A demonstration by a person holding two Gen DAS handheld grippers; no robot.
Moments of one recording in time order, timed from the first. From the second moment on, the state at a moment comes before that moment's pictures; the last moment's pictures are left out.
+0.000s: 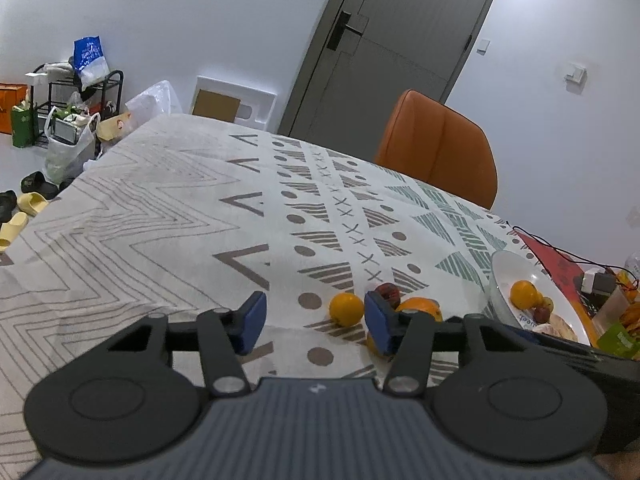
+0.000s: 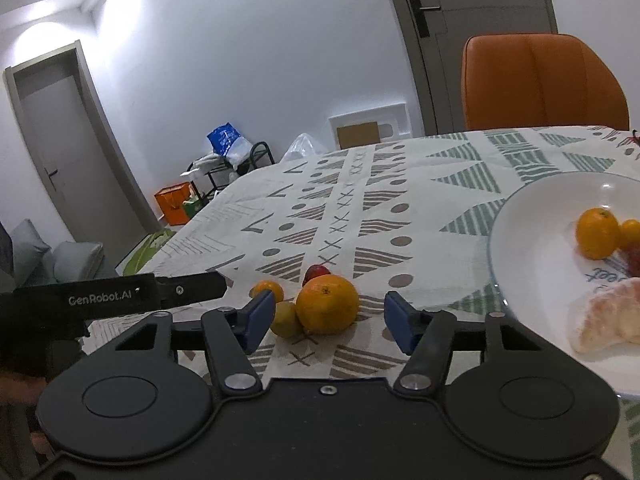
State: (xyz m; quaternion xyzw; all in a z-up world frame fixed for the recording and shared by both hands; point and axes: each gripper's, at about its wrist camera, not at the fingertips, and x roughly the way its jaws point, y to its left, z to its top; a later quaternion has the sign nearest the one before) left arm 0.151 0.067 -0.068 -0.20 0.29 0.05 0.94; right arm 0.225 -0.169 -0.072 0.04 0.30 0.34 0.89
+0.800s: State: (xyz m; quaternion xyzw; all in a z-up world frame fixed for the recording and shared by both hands) left arm 0.162 0.049 -0.076 -0.19 0.30 0.01 0.93; right arm 0.231 -0.179 -0.073 0.06 0.31 0.34 0.89
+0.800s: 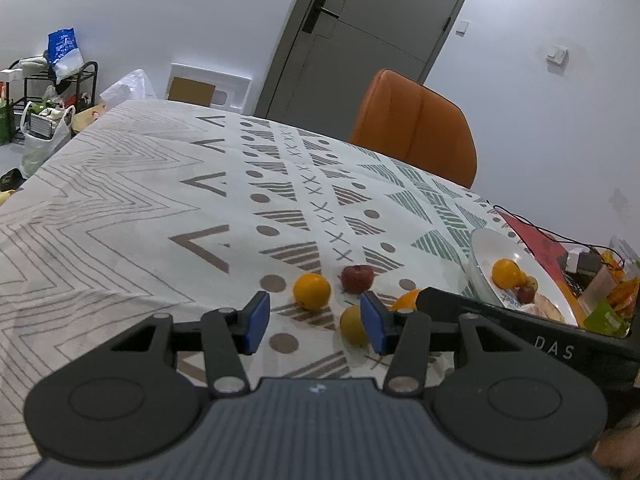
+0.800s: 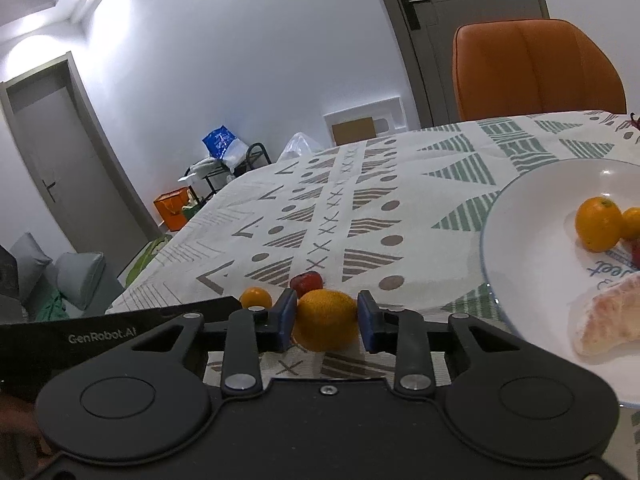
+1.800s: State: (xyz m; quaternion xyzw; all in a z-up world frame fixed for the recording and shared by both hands) left arm 0.175 0.031 -0.087 -0.20 0.32 -0.02 0.93; right arm 0.228 -0.200 -0.074 0.08 0.31 0.34 0.88
